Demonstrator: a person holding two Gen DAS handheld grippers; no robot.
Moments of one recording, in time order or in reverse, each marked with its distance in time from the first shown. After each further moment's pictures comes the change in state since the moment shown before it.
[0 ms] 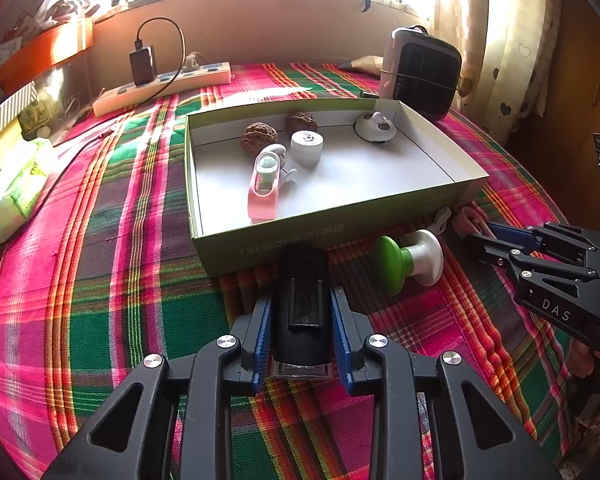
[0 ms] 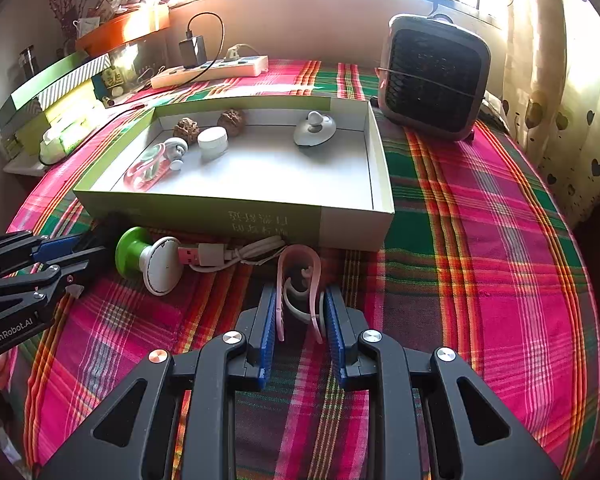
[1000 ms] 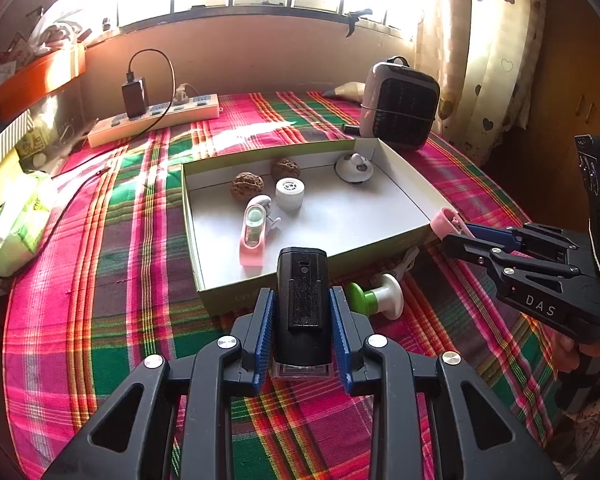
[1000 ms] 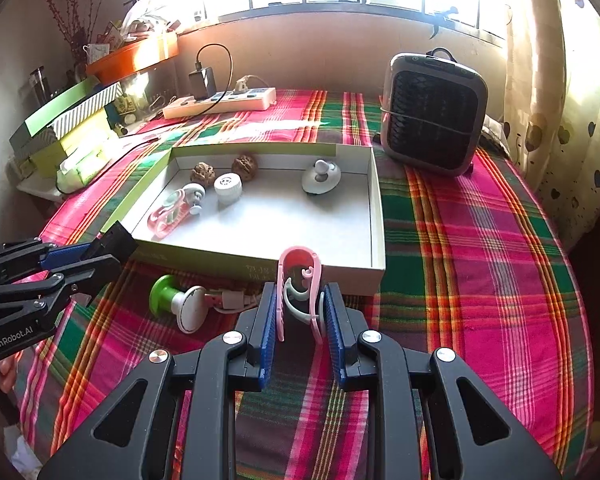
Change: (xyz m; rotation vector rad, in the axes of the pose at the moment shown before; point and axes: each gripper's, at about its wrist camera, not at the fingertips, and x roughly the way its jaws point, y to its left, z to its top) left arm -0.029 -0.002 0.024 0.022 -0.056 -0.047; right arm -0.025 -0.001 0.023 0.009 -0.070 0.044
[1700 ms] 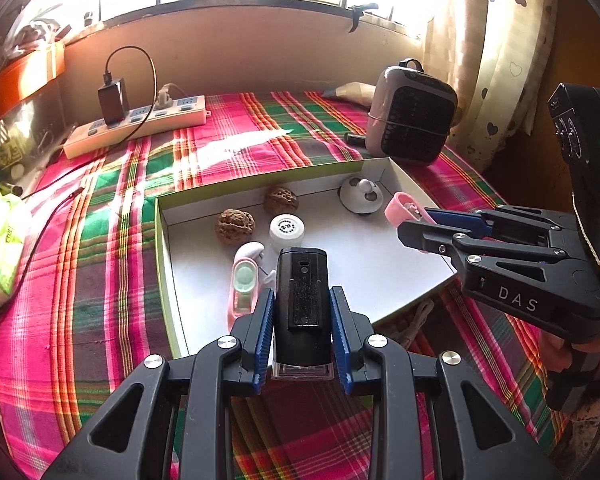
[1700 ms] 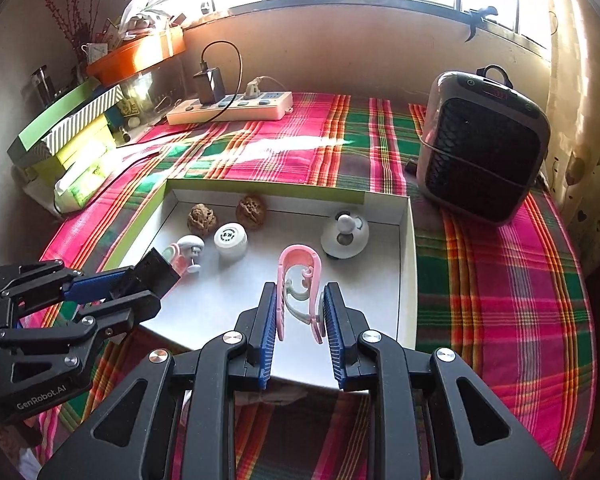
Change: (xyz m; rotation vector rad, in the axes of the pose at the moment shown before) left arm 0.041 0.005 0.046 -0.012 0.034 -0.025; right arm 0.046 0.001 0.063 -0.027 0.050 0.065
